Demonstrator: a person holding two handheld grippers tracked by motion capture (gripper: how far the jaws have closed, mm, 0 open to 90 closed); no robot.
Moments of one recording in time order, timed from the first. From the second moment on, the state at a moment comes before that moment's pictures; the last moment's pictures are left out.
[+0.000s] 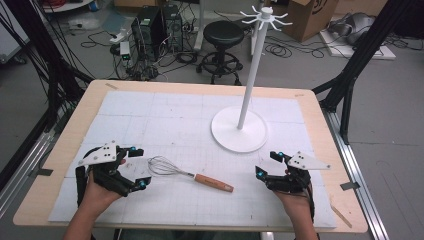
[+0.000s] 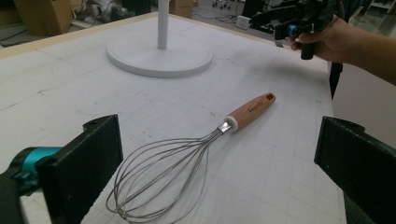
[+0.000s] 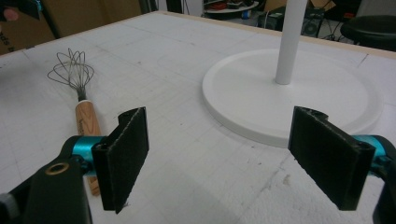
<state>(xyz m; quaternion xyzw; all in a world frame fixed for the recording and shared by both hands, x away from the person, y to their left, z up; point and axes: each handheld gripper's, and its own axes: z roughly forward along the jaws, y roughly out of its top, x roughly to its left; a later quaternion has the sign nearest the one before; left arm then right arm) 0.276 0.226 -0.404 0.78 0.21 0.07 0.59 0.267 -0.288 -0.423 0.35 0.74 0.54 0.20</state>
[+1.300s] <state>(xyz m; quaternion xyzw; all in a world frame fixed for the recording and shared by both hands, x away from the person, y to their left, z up) 0.316 0.083 -0.399 0.90 0.12 0.03 0.42 0.266 -0.297 -0.422 0.36 0.74 0.53 0.21</state>
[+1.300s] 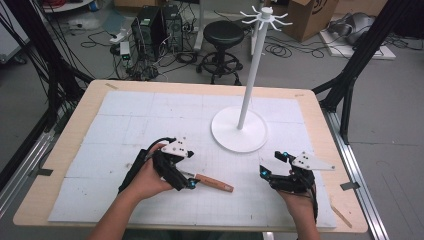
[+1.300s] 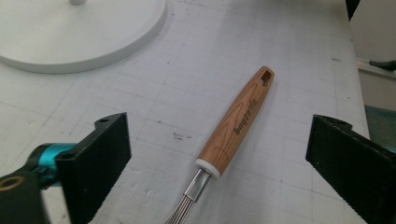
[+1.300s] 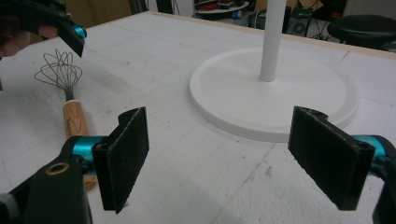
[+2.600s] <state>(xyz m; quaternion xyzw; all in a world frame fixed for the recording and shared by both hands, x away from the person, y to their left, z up) 0.327 0.030 -0.417 0.97 0.09 0.04 0.21 0.268 -0.291 -0.427 0.36 0.75 0.52 0.21</state>
